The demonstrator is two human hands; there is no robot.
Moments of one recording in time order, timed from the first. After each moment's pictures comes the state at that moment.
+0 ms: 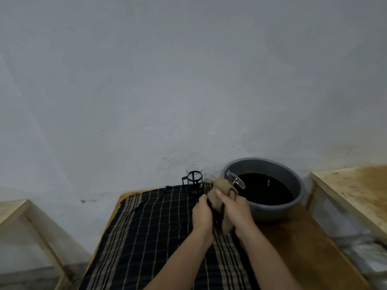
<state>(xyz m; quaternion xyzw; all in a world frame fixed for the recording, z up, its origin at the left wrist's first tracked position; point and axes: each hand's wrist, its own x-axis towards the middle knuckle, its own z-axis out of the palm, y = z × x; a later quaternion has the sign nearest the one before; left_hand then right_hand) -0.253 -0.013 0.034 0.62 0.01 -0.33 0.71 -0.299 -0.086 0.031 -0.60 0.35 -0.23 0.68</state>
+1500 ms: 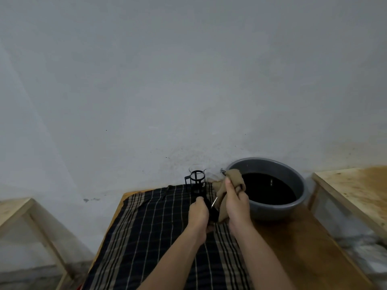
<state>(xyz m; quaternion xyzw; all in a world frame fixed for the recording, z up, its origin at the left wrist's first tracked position) -0.238 0.002 0.041 0.67 0.03 -0.34 0.66 -0.289 -0.066 0.045 -0.49 0.34 -0.31 0.74</state>
